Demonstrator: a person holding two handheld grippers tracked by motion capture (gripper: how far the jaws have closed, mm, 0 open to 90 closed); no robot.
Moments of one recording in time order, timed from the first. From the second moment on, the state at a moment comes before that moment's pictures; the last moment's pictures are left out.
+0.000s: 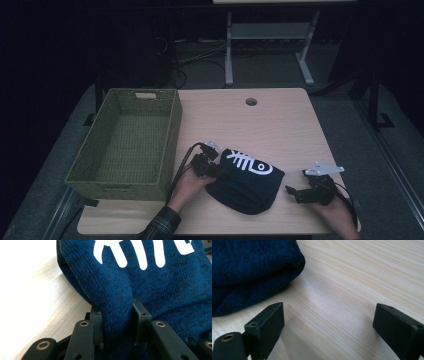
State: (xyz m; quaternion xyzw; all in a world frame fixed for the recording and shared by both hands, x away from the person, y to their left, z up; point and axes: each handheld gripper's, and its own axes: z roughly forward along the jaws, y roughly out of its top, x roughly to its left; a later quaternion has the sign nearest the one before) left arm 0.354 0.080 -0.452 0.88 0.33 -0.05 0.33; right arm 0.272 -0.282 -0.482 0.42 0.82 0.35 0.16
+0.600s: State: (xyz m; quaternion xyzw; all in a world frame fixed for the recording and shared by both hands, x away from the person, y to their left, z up) left arm 0.345 0.086 -0.415 0.87 0.33 -0.03 0.36; right arm 0.272 -0.282 -0.482 0.42 0.82 0.35 0.16
